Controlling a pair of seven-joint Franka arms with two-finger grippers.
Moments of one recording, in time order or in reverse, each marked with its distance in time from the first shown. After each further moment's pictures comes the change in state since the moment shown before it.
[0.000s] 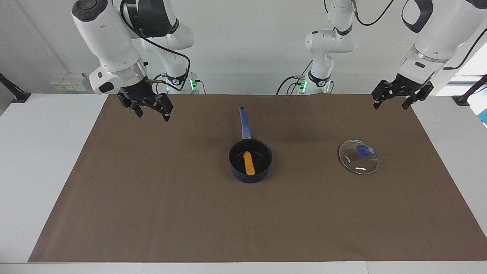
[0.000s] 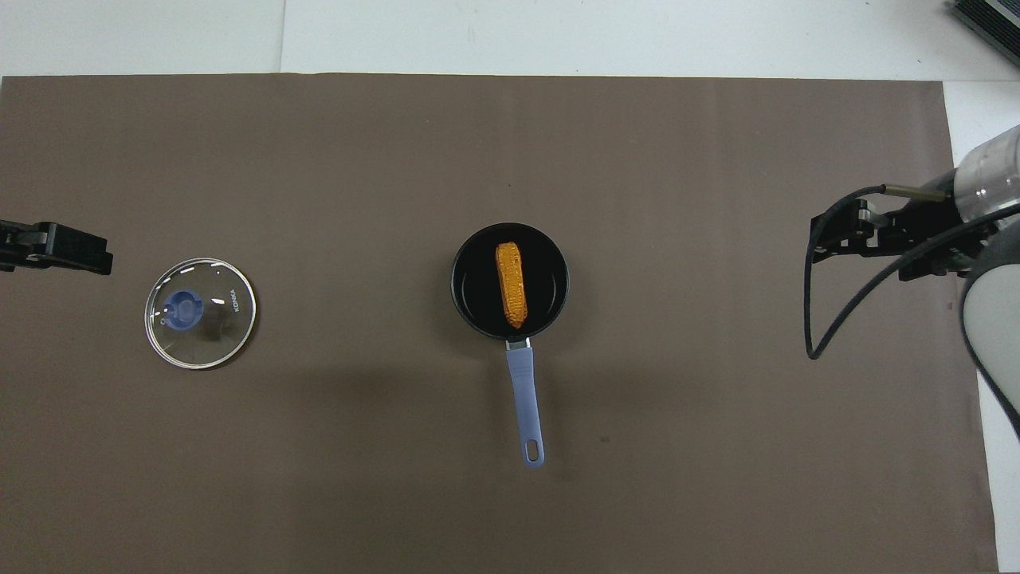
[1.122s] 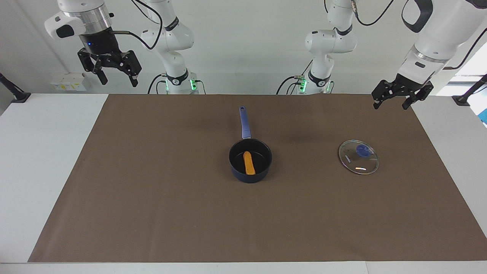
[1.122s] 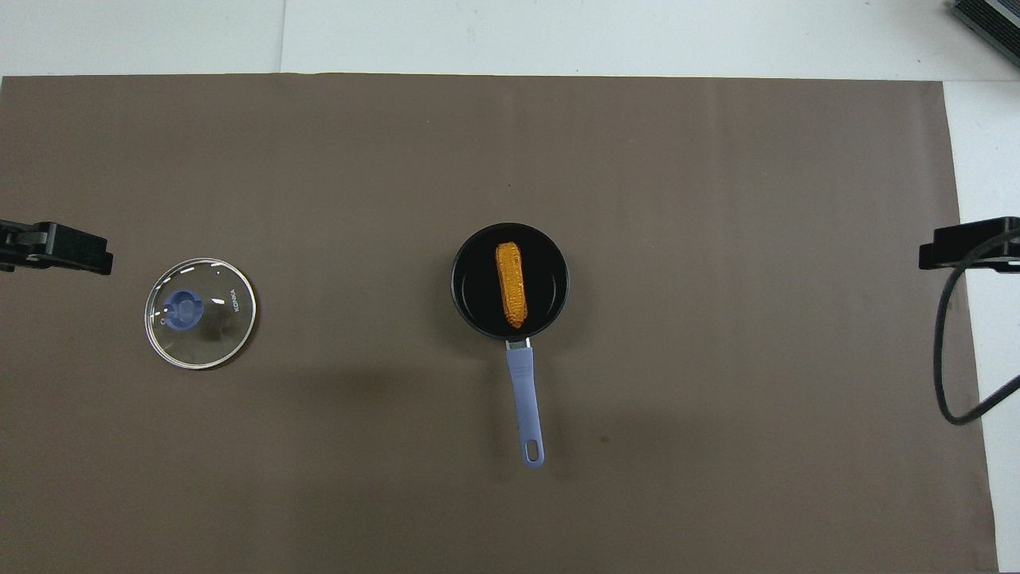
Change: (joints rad) left arm 0.000 0.000 0.000 0.000 0.000 -0.001 0.000; right arm -0.055 -0.128 -0.016 0.008 -0.029 0.008 -0.161
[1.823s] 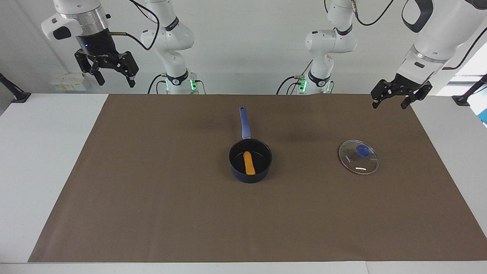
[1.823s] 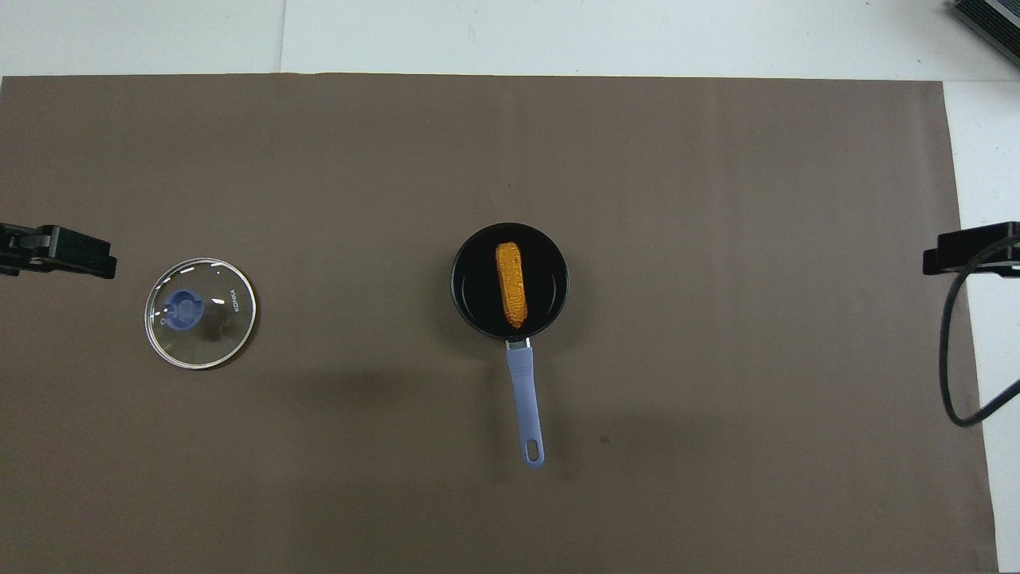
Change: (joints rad) left arm 0.000 0.000 -0.001 0.000 -0.012 -0.014 0.000; right arm -0.006 0.000 0.001 -0.007 0.000 -0.010 -0.008
